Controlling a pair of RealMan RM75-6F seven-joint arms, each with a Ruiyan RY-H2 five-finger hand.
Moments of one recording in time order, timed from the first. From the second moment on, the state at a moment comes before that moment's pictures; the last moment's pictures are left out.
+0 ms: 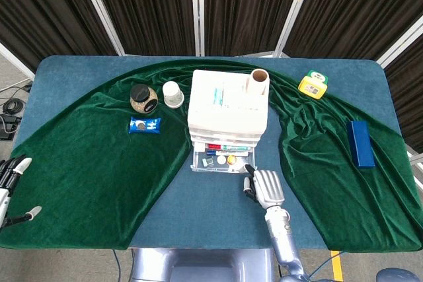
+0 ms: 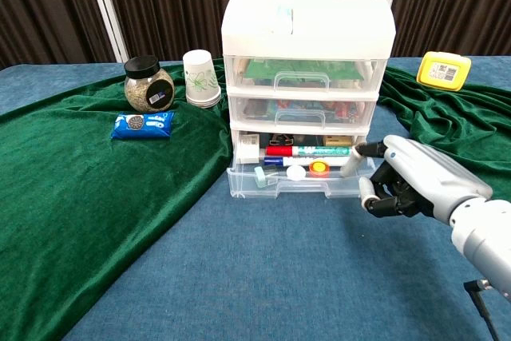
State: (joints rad) left arm -0.05 -1.09 0.03 -1.49 1.62 1.54 -0.20; right arm 0.39 -1.88 0.15 -1.50 -1.20 1.28 -0.35
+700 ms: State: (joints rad) left arm -0.05 -1.09 0.03 -1.49 1.61 1.55 -0.20; right arm 0.39 -1.88 0.15 -1.51 -1.25 1.29 -0.35
